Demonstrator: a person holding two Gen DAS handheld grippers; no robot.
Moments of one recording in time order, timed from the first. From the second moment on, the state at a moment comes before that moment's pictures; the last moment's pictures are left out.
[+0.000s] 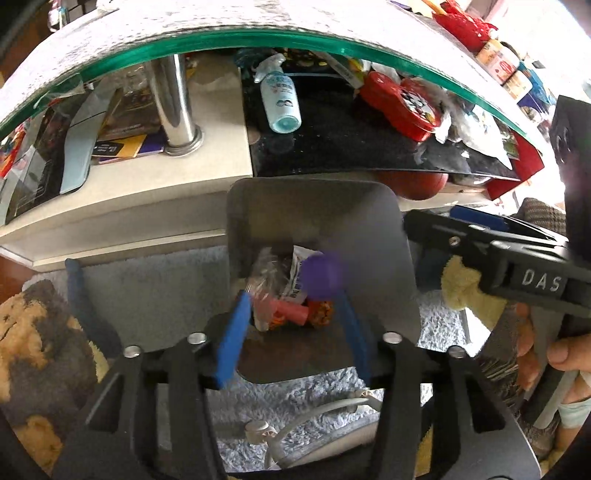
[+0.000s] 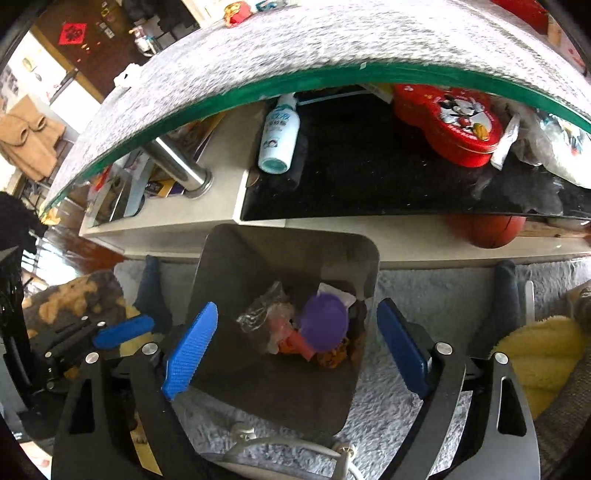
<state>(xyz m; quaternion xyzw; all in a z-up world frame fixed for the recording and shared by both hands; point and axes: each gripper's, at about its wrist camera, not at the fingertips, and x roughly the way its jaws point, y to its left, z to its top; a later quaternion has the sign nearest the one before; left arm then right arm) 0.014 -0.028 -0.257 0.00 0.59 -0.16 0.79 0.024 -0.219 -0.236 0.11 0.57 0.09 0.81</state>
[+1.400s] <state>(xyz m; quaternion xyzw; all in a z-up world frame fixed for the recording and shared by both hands) 0.238 0.080 -0.100 -0.04 0.47 0.00 0.88 0.227 -0.236 -0.126 0.09 0.46 0.05 0.88</state>
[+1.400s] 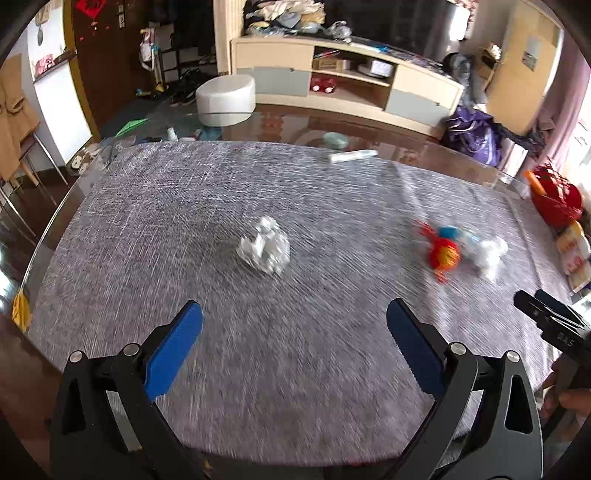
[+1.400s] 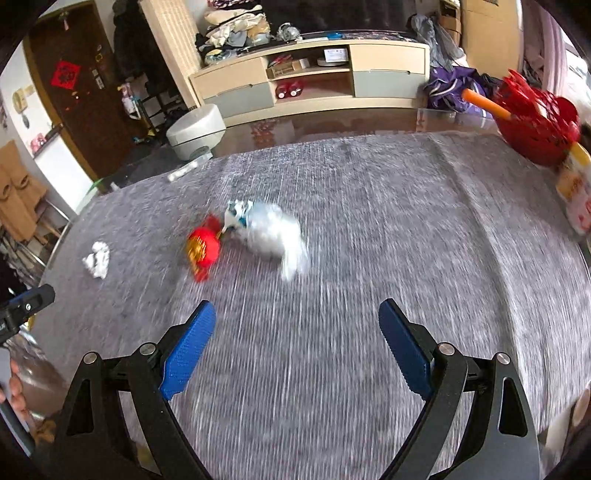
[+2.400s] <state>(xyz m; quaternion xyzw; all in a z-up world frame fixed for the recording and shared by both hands) 0.279 0.078 -0.131 -0.03 0.49 -0.04 0.87 0.245 -0.230 -0.128 0.07 0.45 0.08 0.89</state>
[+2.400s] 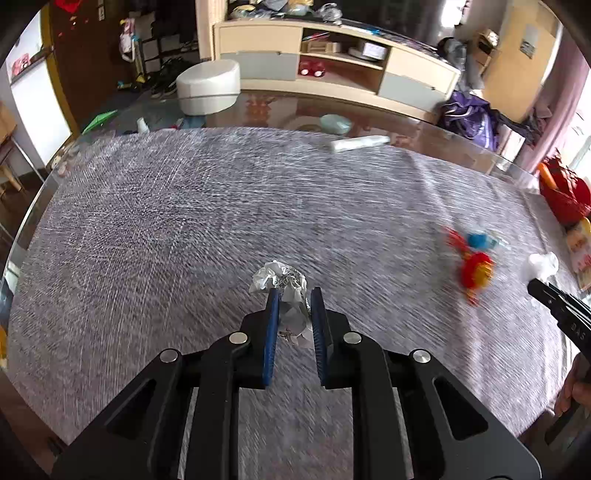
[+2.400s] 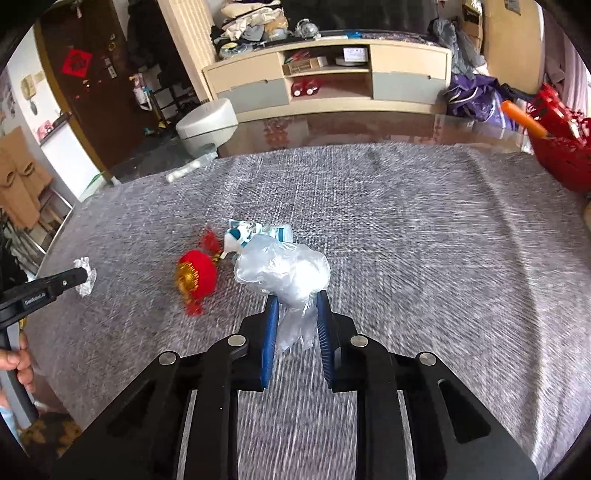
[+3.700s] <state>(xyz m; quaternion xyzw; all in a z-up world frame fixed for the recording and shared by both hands) 0.012 -0.024 -0.153 0.02 0.49 -0.16 0.85 0.014 -0.199 -0.156 0.07 0.50 0.15 0.85</state>
